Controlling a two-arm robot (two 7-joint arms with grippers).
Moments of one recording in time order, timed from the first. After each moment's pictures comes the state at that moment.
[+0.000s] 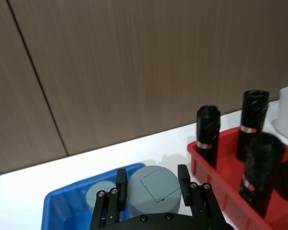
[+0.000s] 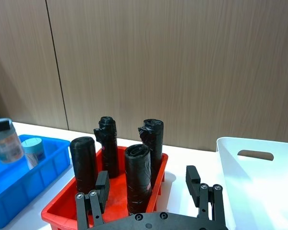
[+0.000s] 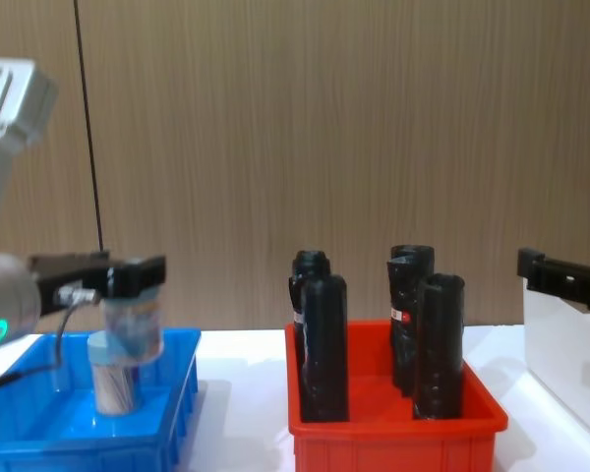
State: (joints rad) left arm -0.33 0.35 0.30 -1.42 -0.37 0.14 -0.05; right arm -0.01 0.34 -0.23 -1.77 0.29 0.03 0.07
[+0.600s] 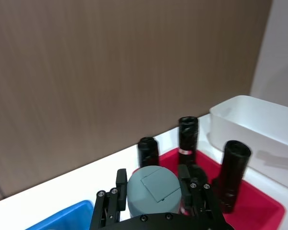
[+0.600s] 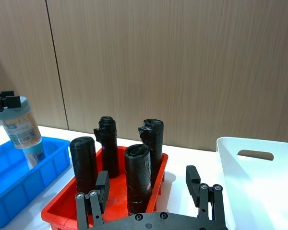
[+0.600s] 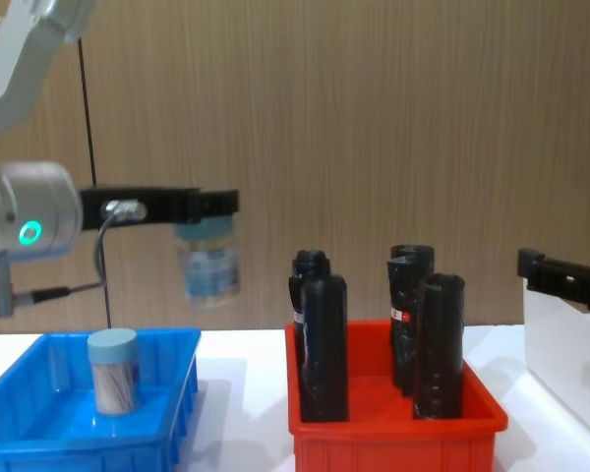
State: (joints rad) left arm -0.41 0.35 0.28 -1.50 -0.41 0.28 -0.27; right arm -0.01 0.34 -0.23 -1.77 0.29 0.03 0.07
